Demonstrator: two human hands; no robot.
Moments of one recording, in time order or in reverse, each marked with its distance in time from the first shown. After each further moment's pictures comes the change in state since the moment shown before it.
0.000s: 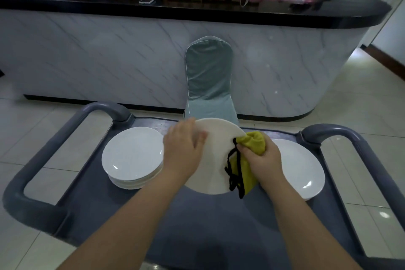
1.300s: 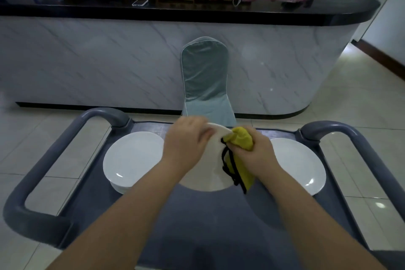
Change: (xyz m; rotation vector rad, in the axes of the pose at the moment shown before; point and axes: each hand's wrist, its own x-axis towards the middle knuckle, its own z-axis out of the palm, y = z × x) left_hand 0.029 -0.005 -0.015 0.091 -0.022 0.336; right_hand 0.010 -0.026 0.013 -0.215 -0.155 -0.204
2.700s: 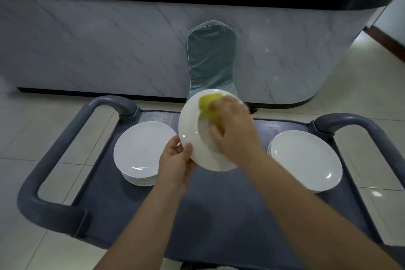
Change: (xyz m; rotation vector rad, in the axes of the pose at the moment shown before) left_hand -0.061 -0.027 -0.001 -1.440 0.166 -1.195; right_hand 0.031 -0.045 0.078 -0.468 0.136 -0.459
